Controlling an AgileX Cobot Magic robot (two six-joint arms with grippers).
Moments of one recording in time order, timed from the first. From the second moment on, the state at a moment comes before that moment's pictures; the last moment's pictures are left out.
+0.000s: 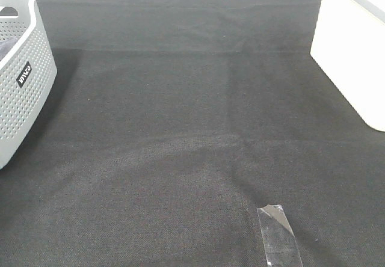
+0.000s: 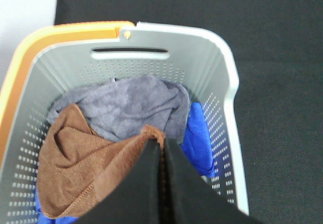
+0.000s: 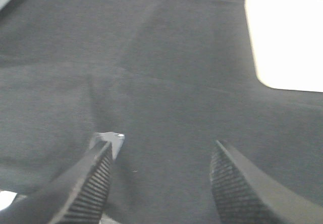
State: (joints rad) left arm 0.24 1.71 -1.78 -0.21 0.92 0.27; right arm 0.15 0.00 -0.50 0.09 1.05 -0.06
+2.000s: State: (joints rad) left arm -0.38 1.80 -2.21 -0.79 1.11 1.32; right arm 0.15 0.95 -0.51 1.42 0.82 -1.80
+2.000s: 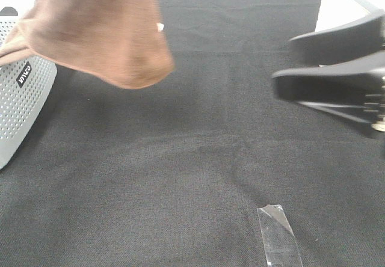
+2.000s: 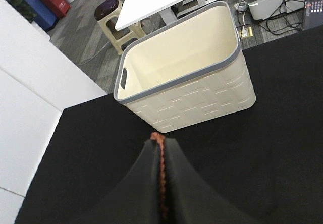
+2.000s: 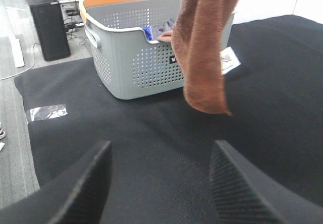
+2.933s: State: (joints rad) left arm -0.48 1.81 -2.21 -0.75 1.20 1.49; right arm 0.15 1.79 -0.77 1.74 1.15 -2.48
